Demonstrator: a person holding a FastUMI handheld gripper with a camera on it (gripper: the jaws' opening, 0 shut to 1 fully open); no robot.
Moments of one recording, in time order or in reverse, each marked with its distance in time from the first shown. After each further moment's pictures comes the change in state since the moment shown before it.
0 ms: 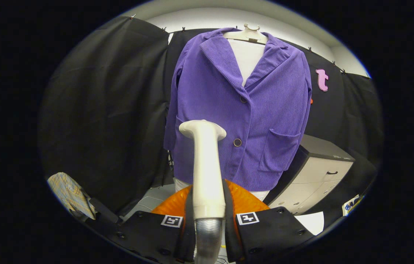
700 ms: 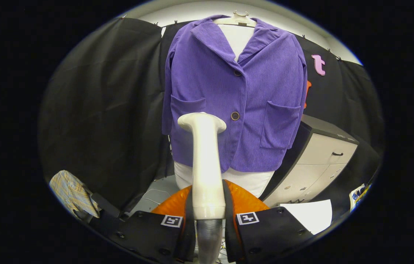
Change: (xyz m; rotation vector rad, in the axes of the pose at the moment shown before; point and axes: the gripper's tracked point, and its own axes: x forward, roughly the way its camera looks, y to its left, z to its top) arm 0.005 -0.007 -0.058 0.060 0.091 0.006
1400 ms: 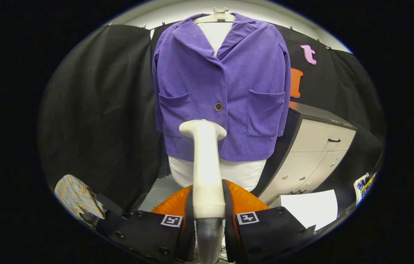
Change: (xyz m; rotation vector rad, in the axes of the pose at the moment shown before) arm -0.030 -0.039 0.000 0.098 0.000 0.019
